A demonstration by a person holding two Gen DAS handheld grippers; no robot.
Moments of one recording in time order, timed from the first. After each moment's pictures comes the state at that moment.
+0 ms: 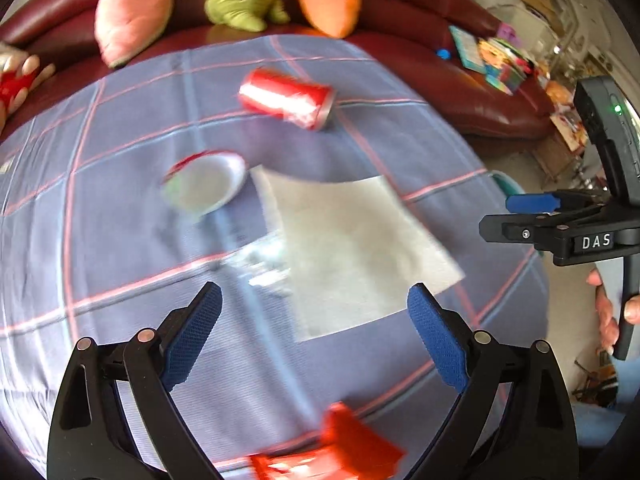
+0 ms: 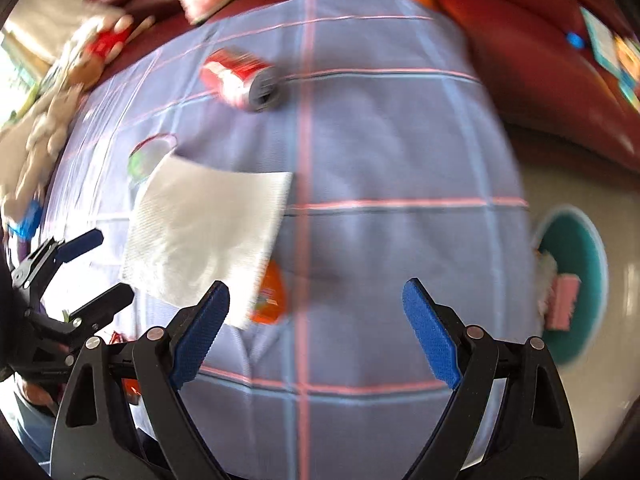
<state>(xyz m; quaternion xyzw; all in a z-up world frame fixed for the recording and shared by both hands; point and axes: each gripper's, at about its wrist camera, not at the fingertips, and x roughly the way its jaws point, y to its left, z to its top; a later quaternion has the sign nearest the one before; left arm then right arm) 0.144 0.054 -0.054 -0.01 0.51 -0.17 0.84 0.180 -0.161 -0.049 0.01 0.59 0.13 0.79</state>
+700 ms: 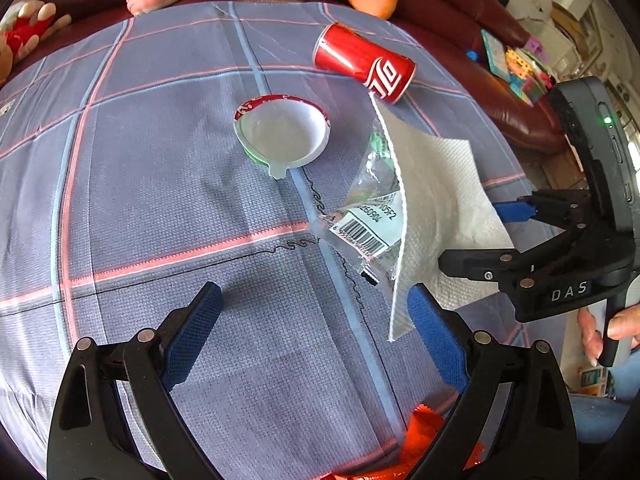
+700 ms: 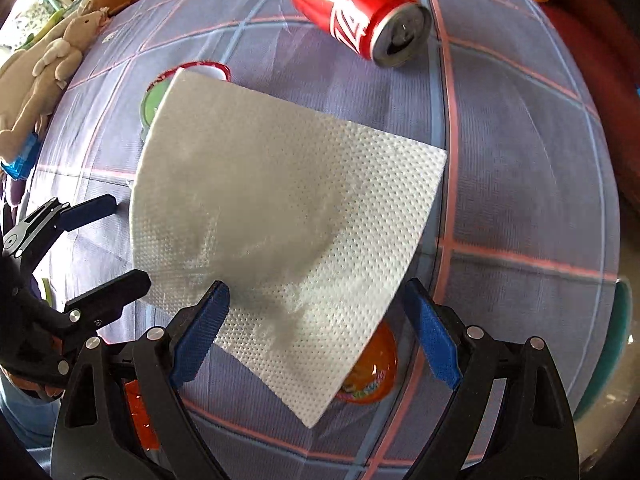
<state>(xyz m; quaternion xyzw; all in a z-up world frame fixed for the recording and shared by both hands) 0.165 0.101 -0.096 -0.05 0.54 -0.15 0.83 0.211 -0.073 -0.108 -0.07 0.63 0.20 0.75</state>
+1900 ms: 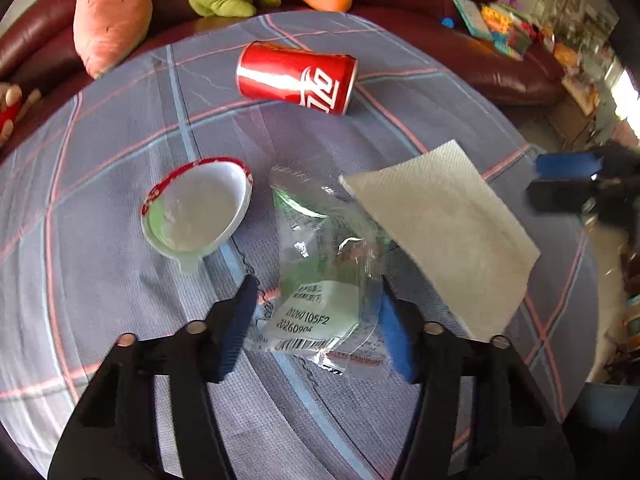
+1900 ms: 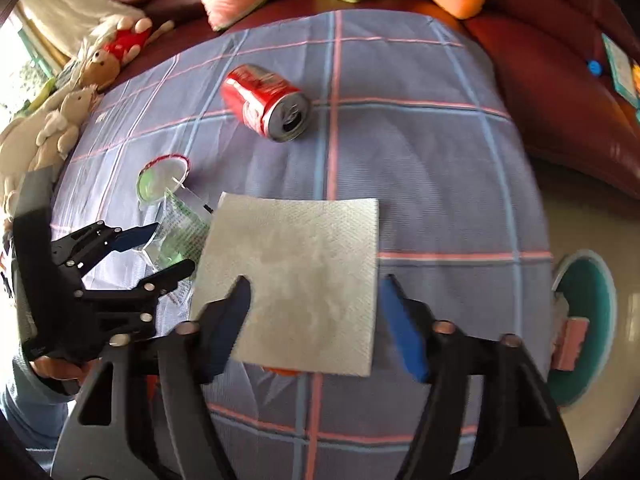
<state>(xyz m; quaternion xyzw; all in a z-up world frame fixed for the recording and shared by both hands) 0.194 0.039 -0.091 0.05 0.52 -0.17 0.84 0.204 -0.154 -0.055 0.00 0.56 0.16 0.81</state>
